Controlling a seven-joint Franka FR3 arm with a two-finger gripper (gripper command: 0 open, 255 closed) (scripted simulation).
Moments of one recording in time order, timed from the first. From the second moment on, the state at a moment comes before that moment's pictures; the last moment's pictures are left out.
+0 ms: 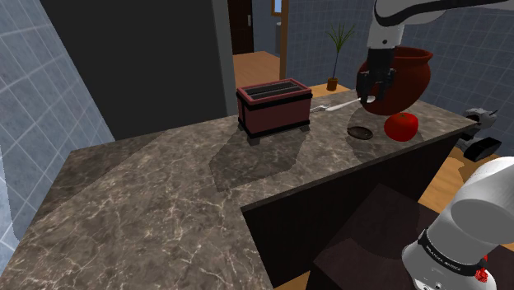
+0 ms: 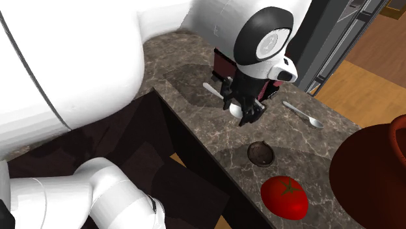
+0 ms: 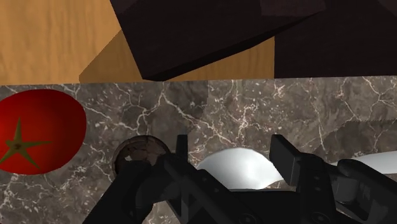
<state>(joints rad) -0.14 -0.43 -0.24 -2.15 -0.06 1.58 0.04</state>
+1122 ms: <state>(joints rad) -0.13 -0.39 -0.23 -1.89 -0.05 1.35 0.03</state>
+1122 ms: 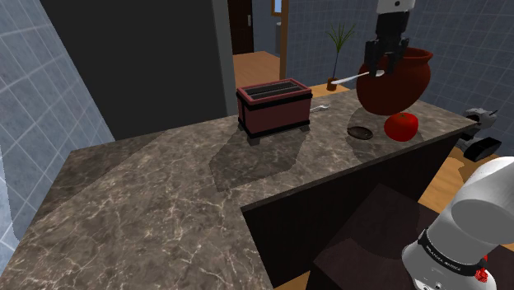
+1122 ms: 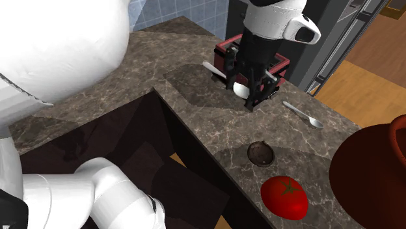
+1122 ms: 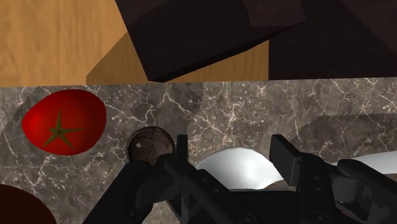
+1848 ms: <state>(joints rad) -0.12 -0.32 -0.23 -1.67 -0.03 1.20 0.03</state>
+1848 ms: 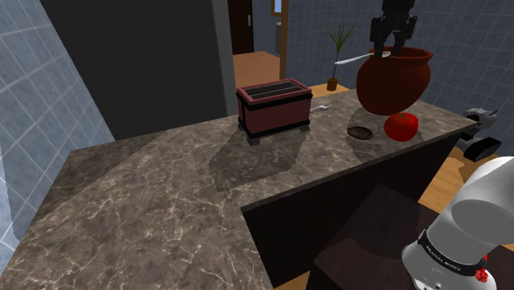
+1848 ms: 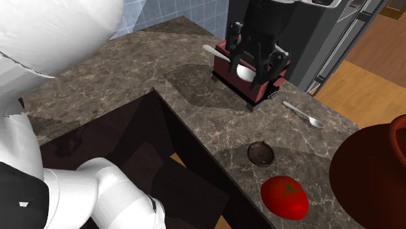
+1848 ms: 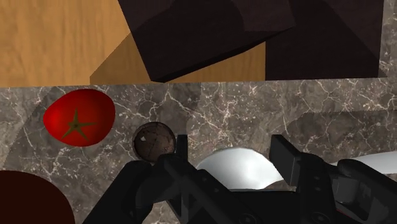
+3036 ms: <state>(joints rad) -0.27 -0.14 -0.56 -1.45 -0.11 1.18 -0.48</state>
